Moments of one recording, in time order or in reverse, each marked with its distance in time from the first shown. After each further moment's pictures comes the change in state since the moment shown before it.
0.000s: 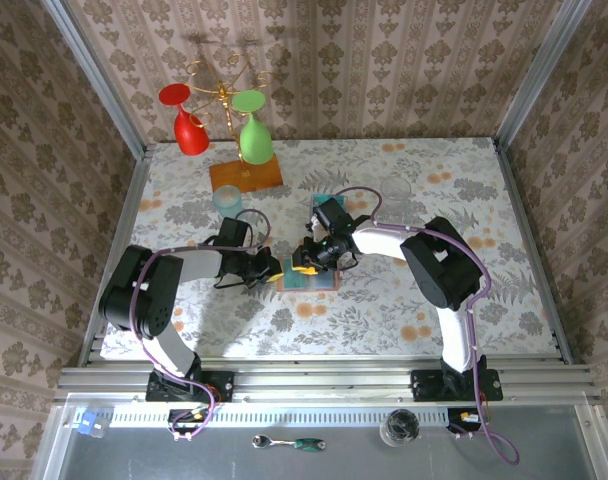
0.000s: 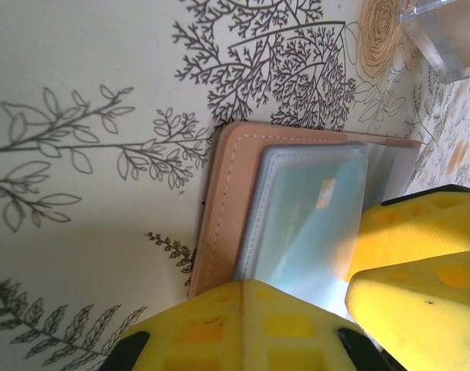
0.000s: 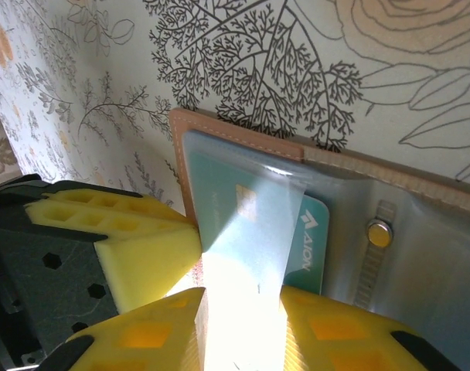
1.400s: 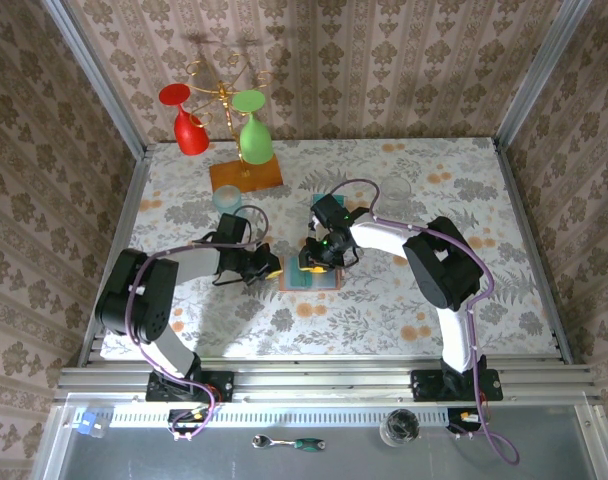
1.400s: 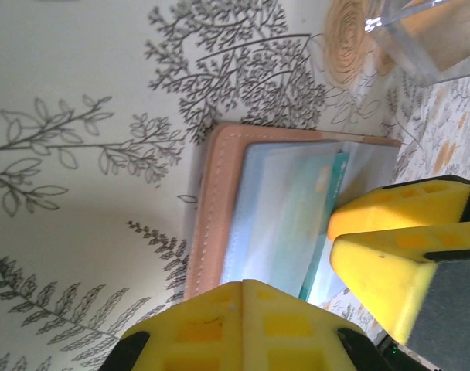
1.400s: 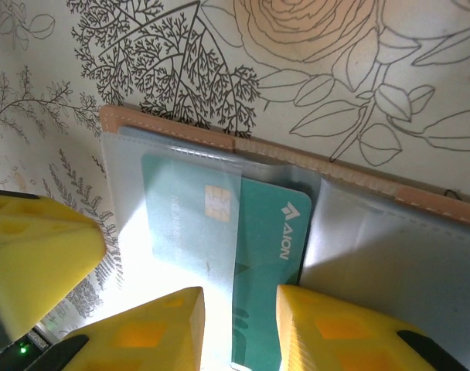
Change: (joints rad) left arm 0.005 -0.036 0.036 -0.065 -0.003 0.007; right arm 0.002 -0.004 0.084 -0.222 0.159 -0.131
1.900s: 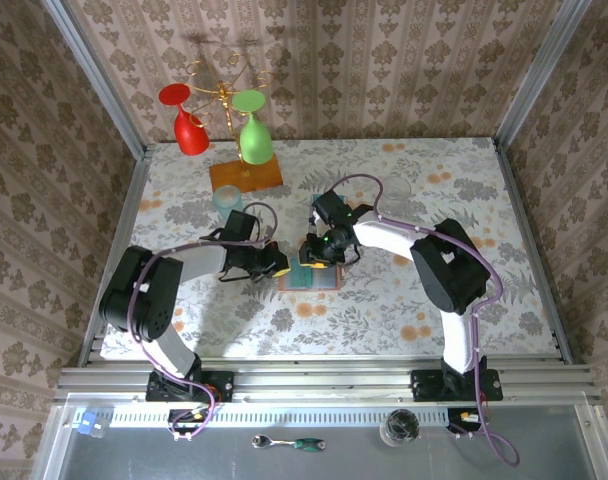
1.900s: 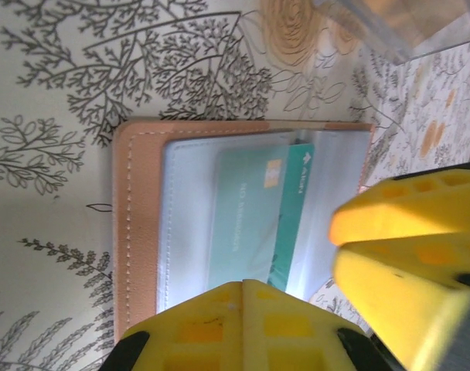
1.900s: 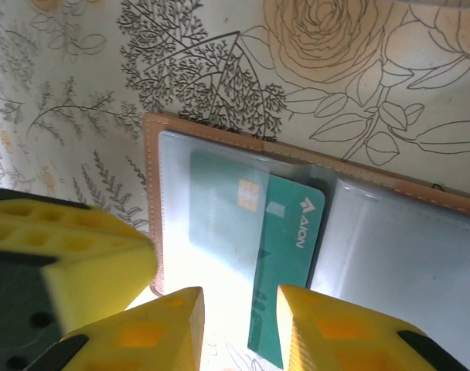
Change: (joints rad) left arm -0.053 0.030 0.043 -0.005 0.009 0.003; right arm 0.000 -0.050 -0.003 -0.003 0.018 -0.009
